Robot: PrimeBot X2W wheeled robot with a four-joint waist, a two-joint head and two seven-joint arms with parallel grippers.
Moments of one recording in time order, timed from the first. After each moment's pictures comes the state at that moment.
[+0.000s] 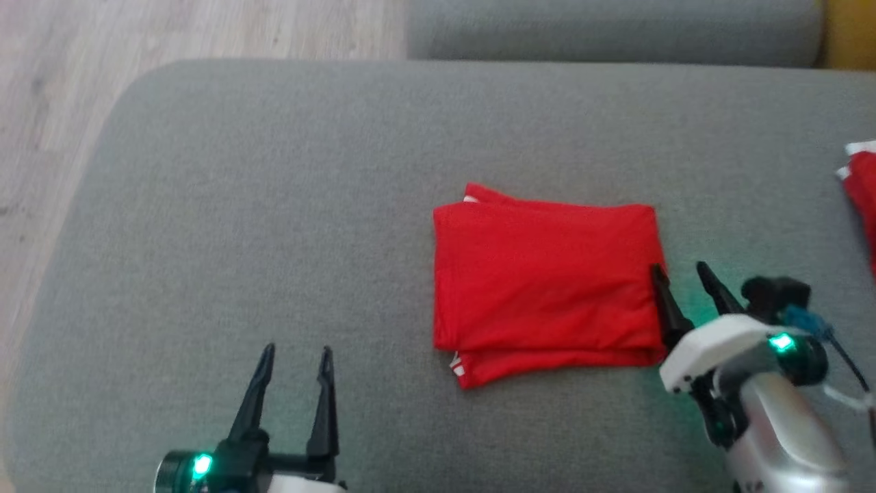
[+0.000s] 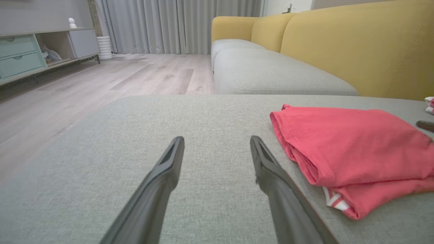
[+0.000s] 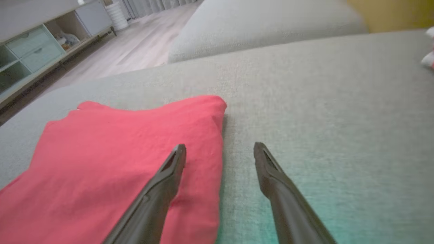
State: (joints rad) left arm 0.10 0.07 -0.29 0.14 -0.14 0.13 -0.26; right arm -0.30 -0.14 0.13 0.68 0.32 0.13 -0.12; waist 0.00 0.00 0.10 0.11
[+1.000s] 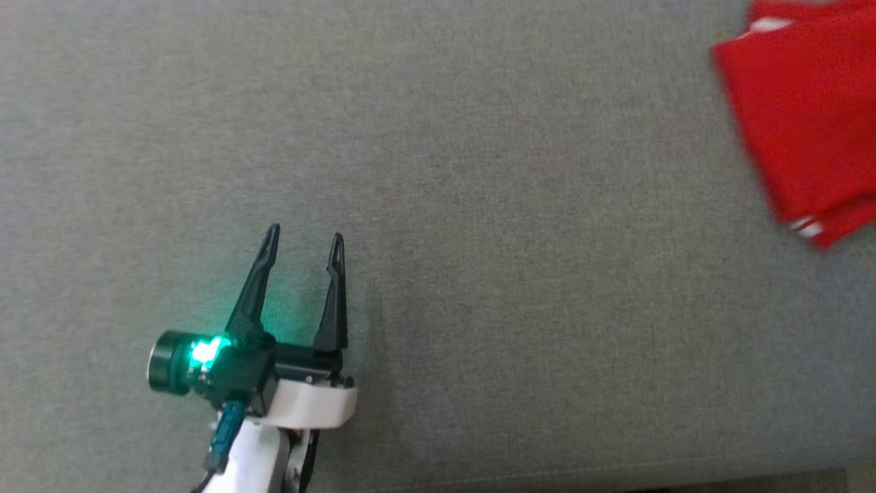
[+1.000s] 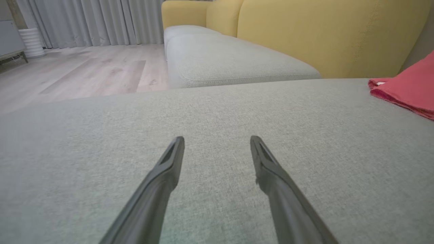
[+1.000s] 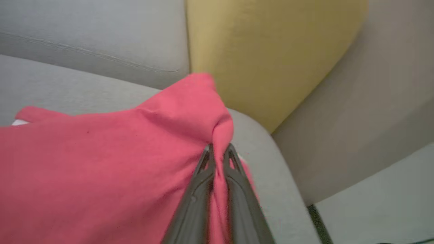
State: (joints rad) left arm -0.13 0.06 -0.29 0.10 -0.06 0.09 -0.26; right arm -0.73 -0.67 0.10 0.85 0.23 0.13 -0.17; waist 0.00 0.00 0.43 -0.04
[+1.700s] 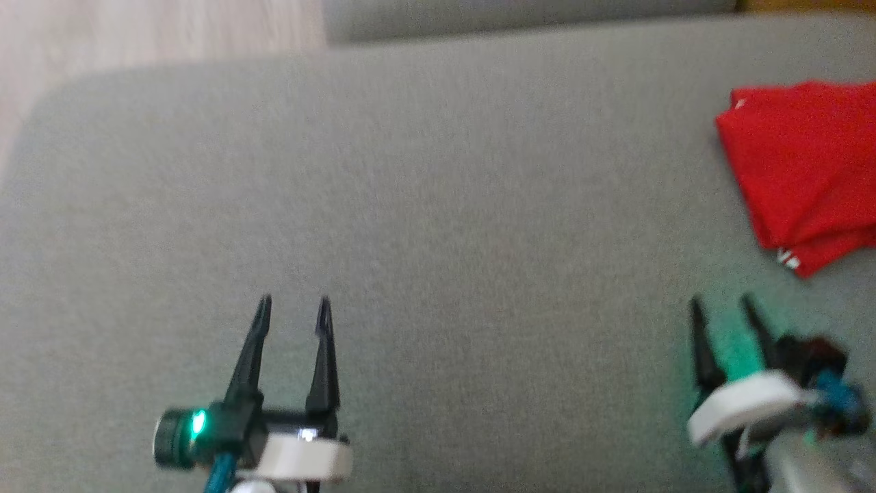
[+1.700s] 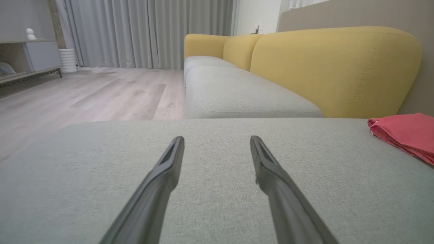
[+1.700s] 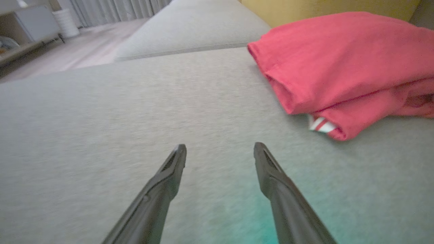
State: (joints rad) left arm -0.01 0.05 -0.28 0.12 -0.17 0.12 -0.26; right arm -0.17 -0.14 -0.02 0.59 0.14 0.13 -0.24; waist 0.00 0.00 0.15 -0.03
